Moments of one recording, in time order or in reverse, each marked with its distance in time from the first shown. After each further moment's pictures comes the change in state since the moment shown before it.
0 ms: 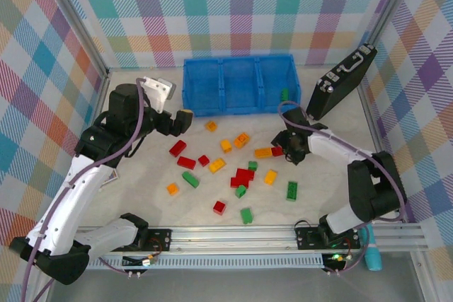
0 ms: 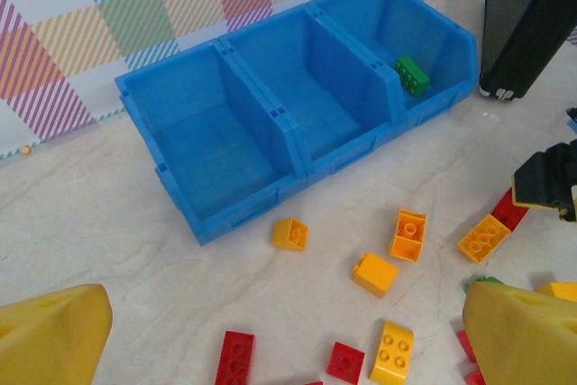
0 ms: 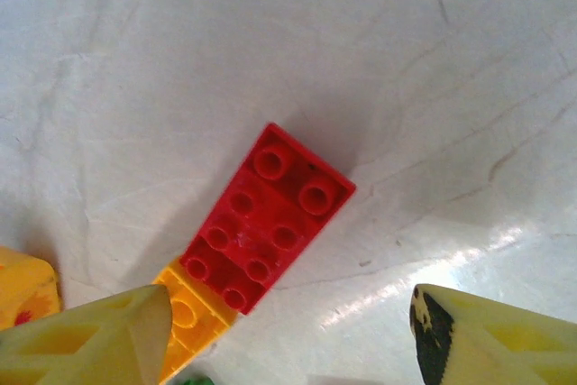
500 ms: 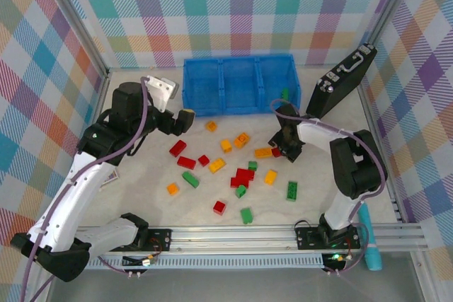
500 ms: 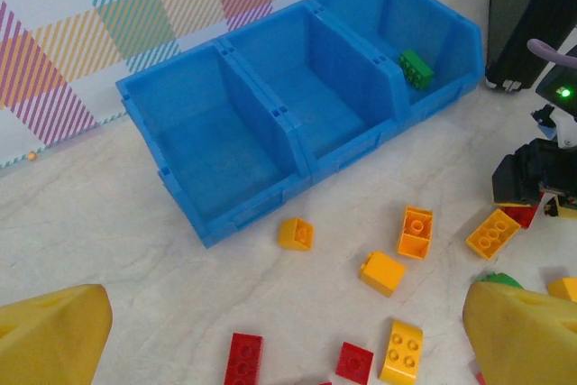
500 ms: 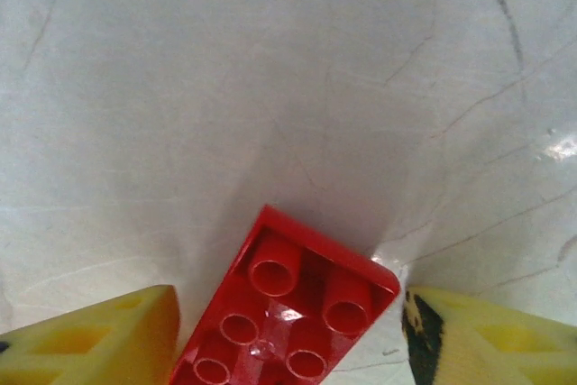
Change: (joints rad) left arm -0.015 0.021 0.014 -0.002 -0.019 0.026; right arm -0.001 0.220 0.129 -0.059 0.006 -0.015
